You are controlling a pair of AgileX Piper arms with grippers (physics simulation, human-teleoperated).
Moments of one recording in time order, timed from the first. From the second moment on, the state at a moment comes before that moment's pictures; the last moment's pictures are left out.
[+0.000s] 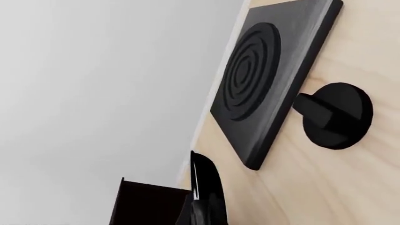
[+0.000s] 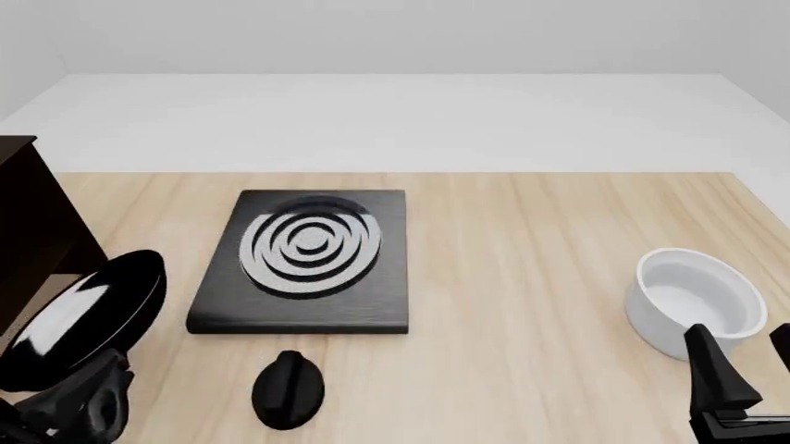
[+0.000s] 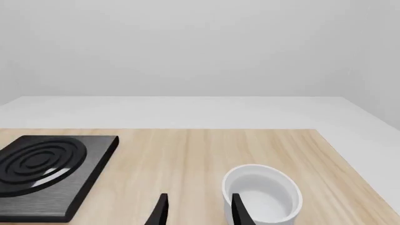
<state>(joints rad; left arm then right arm) -0.17 0.01 0.00 0.21 1.30 0.01 0.01 0.00 -0.01 0.00</state>
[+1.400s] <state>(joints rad) -0.03 0.01 0.00 0.33 1.14 0.01 0.01 0.00 -0.01 0.00</state>
